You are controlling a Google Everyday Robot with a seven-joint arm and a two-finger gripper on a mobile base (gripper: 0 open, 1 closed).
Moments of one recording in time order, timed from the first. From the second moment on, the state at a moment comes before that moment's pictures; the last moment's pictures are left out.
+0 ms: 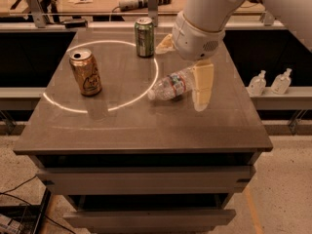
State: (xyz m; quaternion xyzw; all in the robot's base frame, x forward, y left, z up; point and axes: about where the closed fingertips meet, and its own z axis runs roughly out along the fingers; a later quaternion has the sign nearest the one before) arm 0.526 -0.064 0.917 -0.83 0.54 0.02 0.13
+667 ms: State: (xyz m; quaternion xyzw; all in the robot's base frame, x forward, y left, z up) arm 0.572 -0.054 0.902 -0.85 0.51 0.02 0.13
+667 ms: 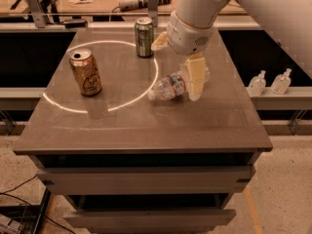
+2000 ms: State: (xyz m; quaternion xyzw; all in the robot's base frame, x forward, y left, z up) arm 0.607 -0.077 0.846 -0.86 0.50 0.02 0.09
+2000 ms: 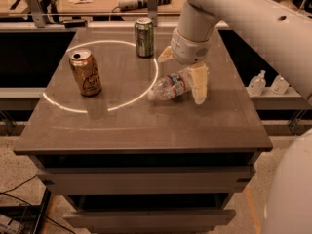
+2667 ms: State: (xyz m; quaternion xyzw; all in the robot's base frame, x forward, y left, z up) arm 0.613 -0.081 0.834 -0.86 0.50 0.02 0.06
